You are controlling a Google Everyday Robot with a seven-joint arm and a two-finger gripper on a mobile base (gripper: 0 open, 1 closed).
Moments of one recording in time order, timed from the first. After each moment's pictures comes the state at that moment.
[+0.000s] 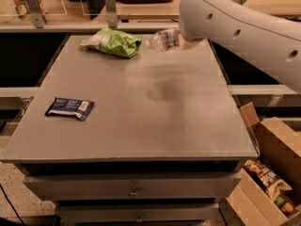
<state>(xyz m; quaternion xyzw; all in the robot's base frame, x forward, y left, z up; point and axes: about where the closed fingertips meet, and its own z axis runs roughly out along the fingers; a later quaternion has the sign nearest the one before) 0.738 -0.121 0.932 -0.67 0.60 -0.32 0.30</state>
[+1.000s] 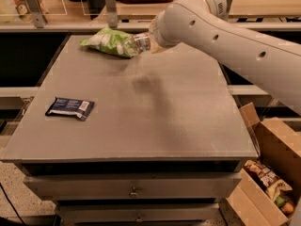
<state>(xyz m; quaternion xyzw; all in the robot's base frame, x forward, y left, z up) 0.767 -0.026 0.907 -0.71 0.53 -0.25 0.40</state>
